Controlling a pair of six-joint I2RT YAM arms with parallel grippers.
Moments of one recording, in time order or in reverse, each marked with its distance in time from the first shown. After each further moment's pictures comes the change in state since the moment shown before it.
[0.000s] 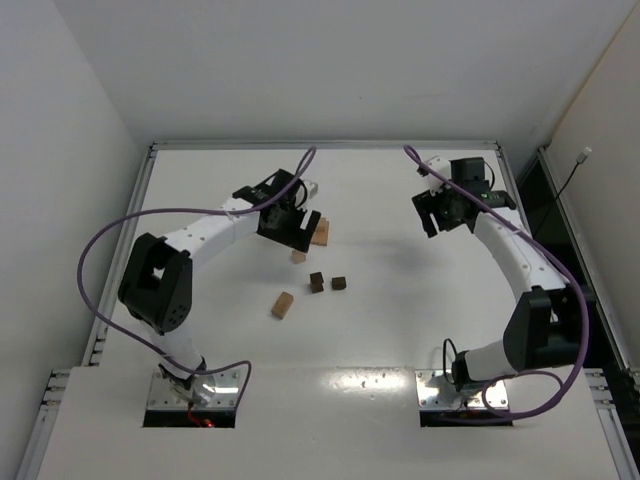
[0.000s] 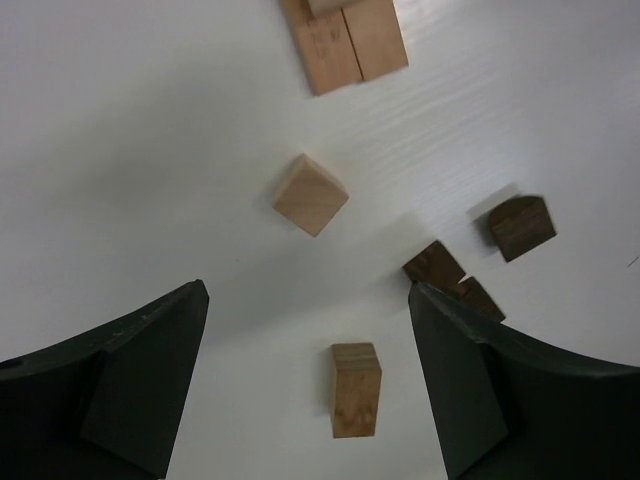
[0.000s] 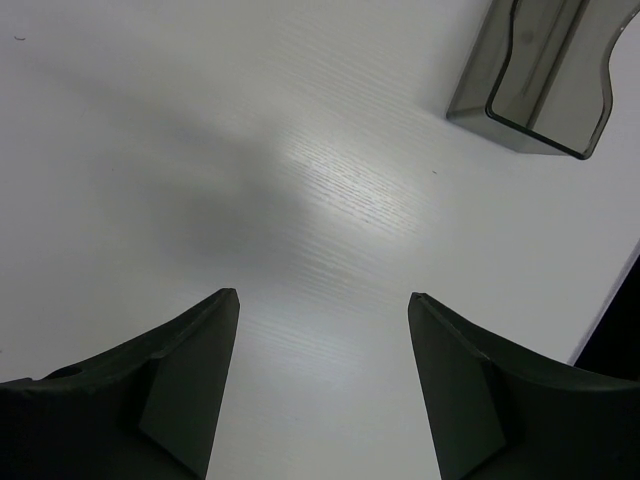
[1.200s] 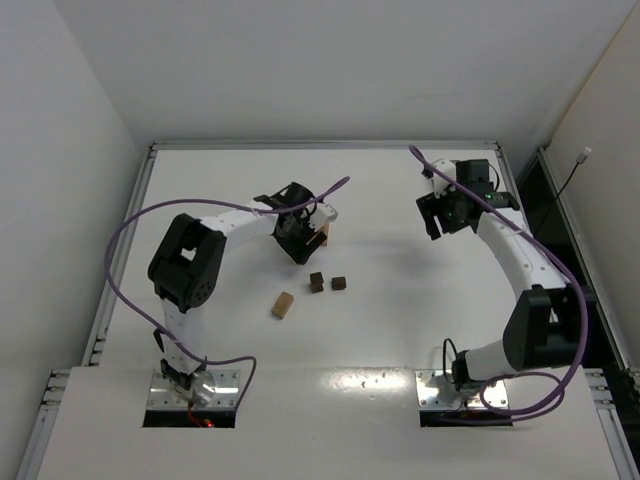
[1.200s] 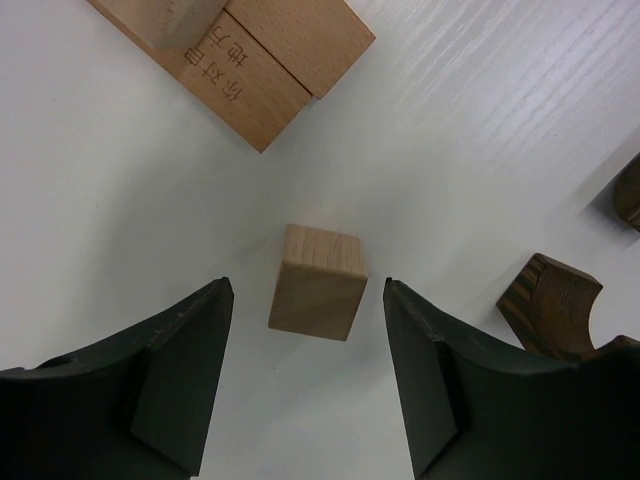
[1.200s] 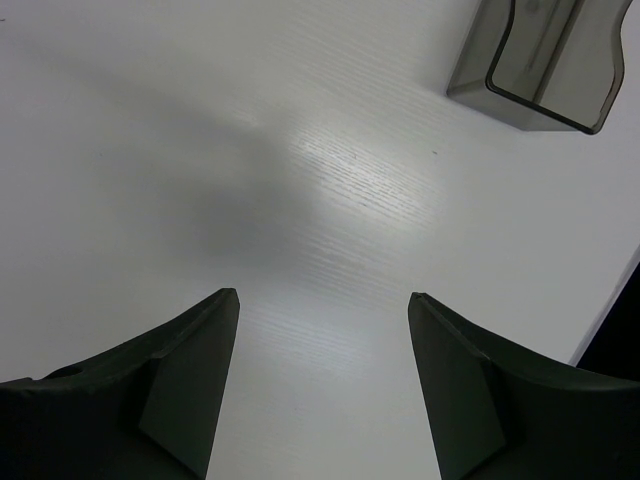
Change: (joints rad) left arm 0.003 0.247 0.000 0.098 0.117 0.475; right arm -0.040 -0.006 -0.013 -0.015 -0.024 -0.006
